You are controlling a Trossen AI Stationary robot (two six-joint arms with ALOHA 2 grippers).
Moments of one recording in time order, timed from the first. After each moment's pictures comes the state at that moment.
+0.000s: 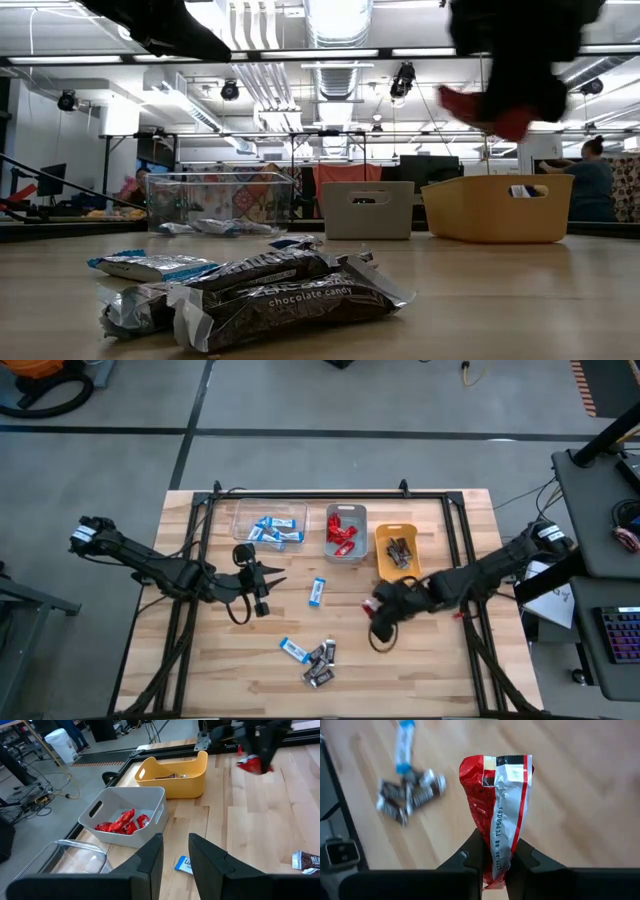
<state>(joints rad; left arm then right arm) -0.37 1.05 0.70 -0.13 -0.70 -0.09 0.36 1.39 0.90 -0.45 0.14 0.95</state>
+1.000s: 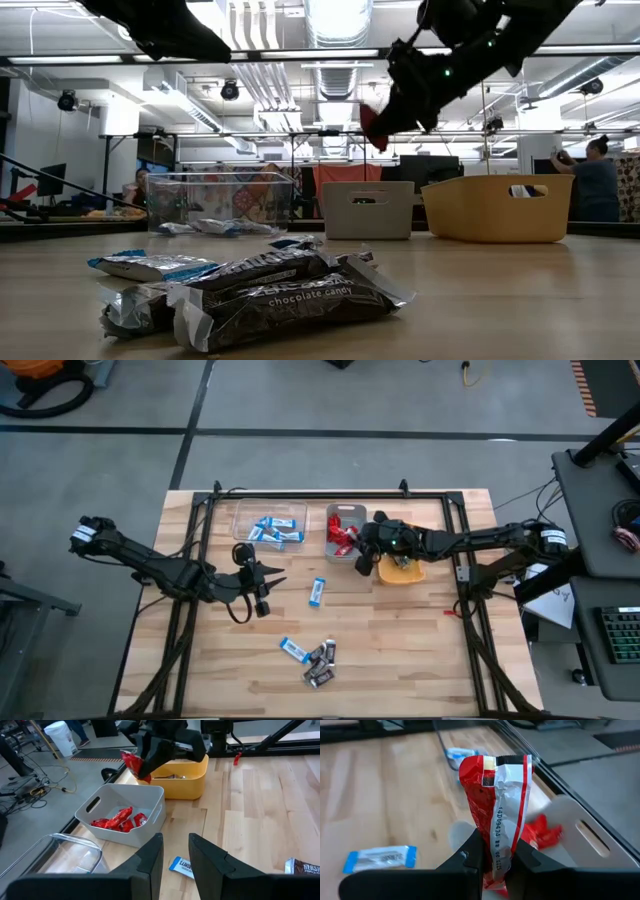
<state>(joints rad) -0.37 1.05 0.70 -0.13 -0.70 -0.16 -0.21 1.39 0.74 0.17 0.16 0.03</state>
